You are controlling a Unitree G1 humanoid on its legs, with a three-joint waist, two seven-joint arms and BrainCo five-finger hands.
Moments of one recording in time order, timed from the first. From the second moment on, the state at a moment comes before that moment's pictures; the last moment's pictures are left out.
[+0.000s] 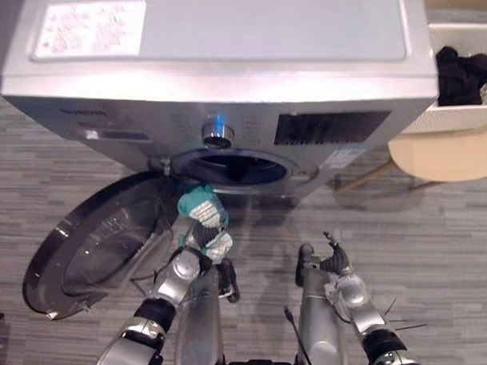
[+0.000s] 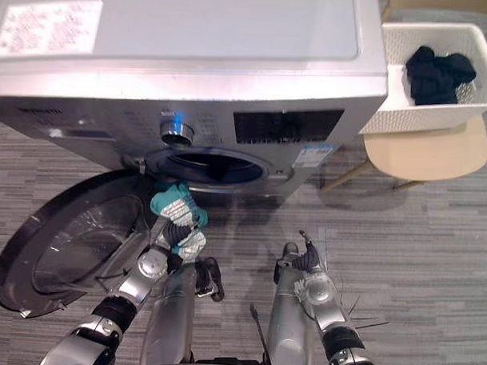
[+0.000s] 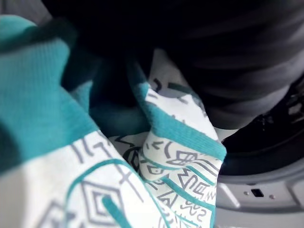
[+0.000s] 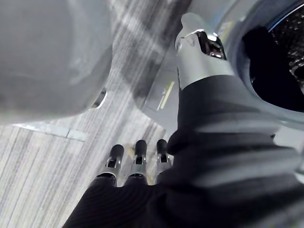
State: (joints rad) left arm -0.36 0.18 -0.20 0.66 0.37 -0.13 0.18; right arm -0.19 -0.19 0.07 0.66 -0.24 -0.13 -0.17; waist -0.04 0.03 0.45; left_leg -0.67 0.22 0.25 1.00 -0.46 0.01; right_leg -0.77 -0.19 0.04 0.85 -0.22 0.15
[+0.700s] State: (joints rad) left arm -1.37 0.46 -0.09 0.50 0.35 0.00 0.33; right arm -0.19 -0.09 -0.06 0.08 -0.17 -0.23 -0.17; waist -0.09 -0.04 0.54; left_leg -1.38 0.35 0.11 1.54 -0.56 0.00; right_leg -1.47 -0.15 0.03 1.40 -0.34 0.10
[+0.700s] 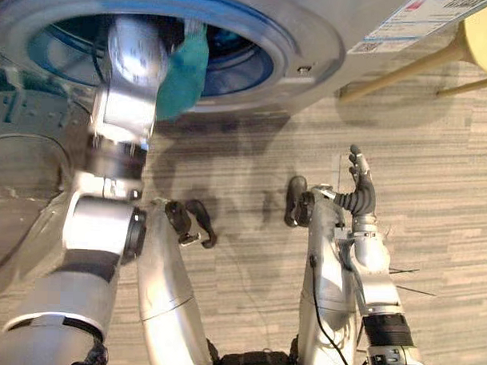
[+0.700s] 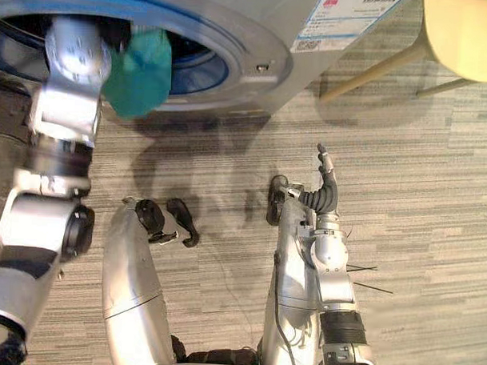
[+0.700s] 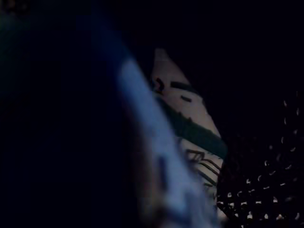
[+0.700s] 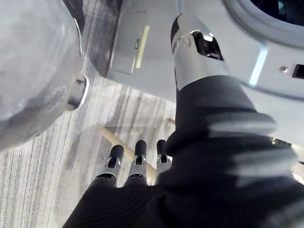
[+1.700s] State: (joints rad) left arm -1.42 0.48 -0.13 0.82 0.47 0.01 0.04; right arm -0.03 -0.07 -0.07 -0.10 -0.01 -0.27 -0.03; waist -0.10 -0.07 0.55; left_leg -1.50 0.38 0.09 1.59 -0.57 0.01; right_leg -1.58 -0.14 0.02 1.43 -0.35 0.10
